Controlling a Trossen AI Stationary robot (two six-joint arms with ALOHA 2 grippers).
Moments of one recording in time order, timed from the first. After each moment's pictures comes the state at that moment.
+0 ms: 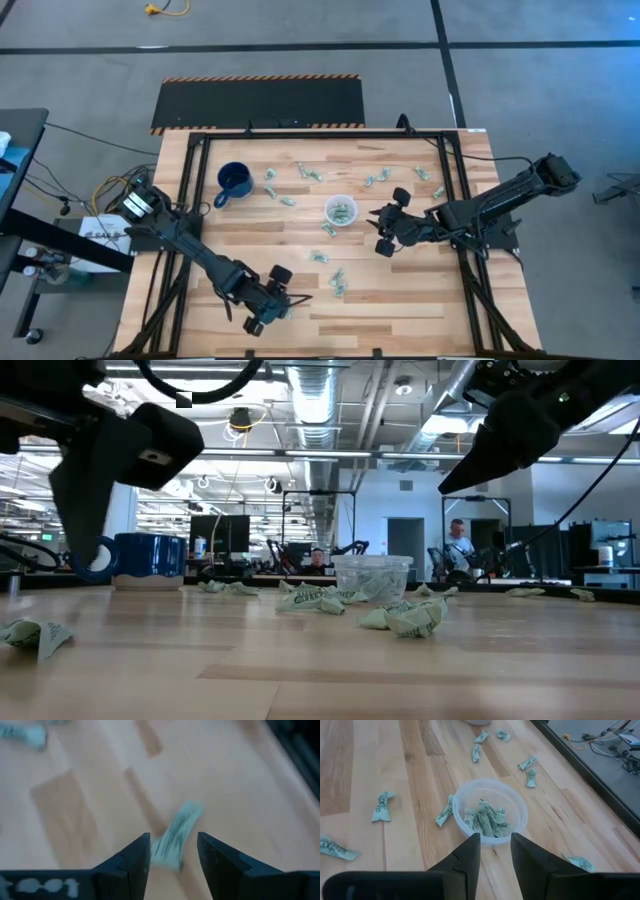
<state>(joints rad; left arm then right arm) -0.64 1.76 1.03 -0.29 -0.10 -0.14 0.33 1.20 0.61 -0.17 0.62 0.26</state>
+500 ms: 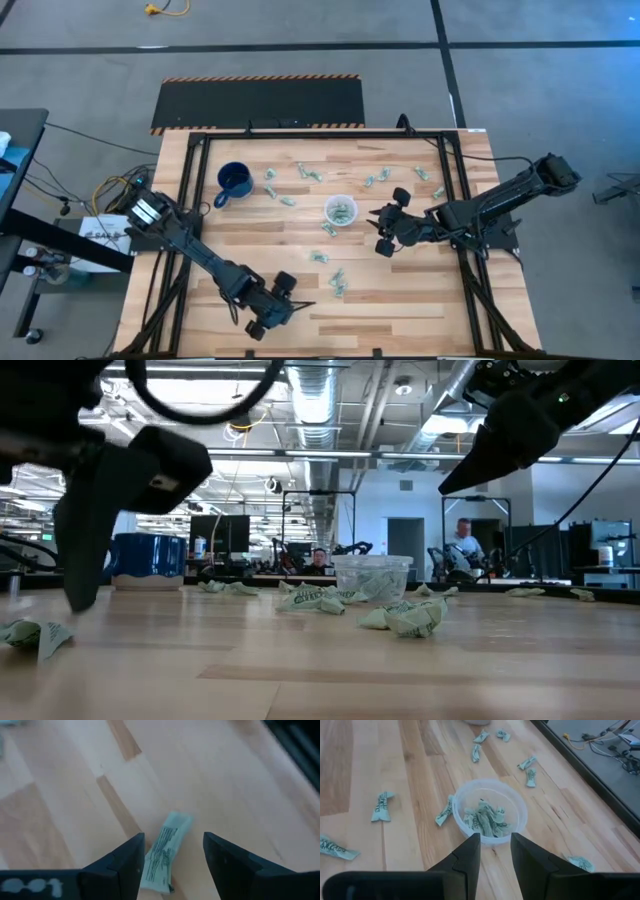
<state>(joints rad) -0.64 1.85 1.04 -0.22 -0.06 -0.08 0.33 1.20 0.61 -0.17 0.63 0.26</state>
